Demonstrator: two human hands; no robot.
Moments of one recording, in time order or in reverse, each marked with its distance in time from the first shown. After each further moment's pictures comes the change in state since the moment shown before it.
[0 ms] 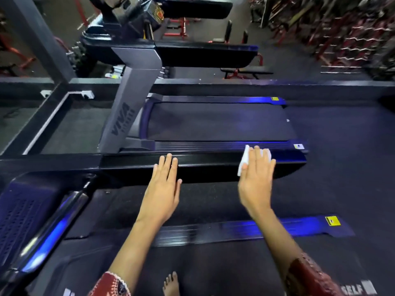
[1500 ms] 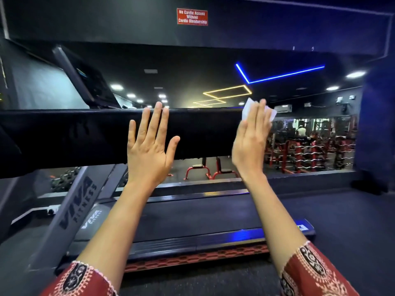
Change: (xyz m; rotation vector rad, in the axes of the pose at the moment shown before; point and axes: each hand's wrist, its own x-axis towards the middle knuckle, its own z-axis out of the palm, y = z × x) left_hand 0.071 0.052 0.171 0.219 1.161 0.269; right_hand 0.018 0.109 0.093 0.531 0.781 -0.150
